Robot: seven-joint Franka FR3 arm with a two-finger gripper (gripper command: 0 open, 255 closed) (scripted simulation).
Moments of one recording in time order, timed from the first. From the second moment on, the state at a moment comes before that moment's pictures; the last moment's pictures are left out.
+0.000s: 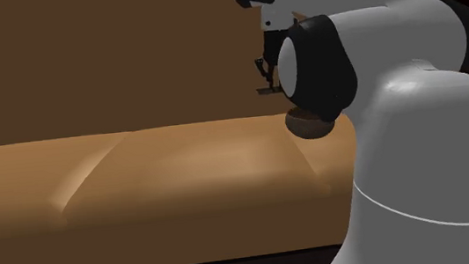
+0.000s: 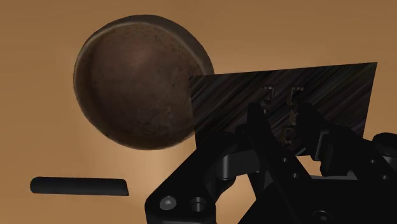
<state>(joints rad) -0.19 0.22 -0.03 -1.27 0.03 1.38 -0.02</state>
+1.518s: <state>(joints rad) -0.32 0.22 -0.11 -1.44 0.02 1.55 -0.24</state>
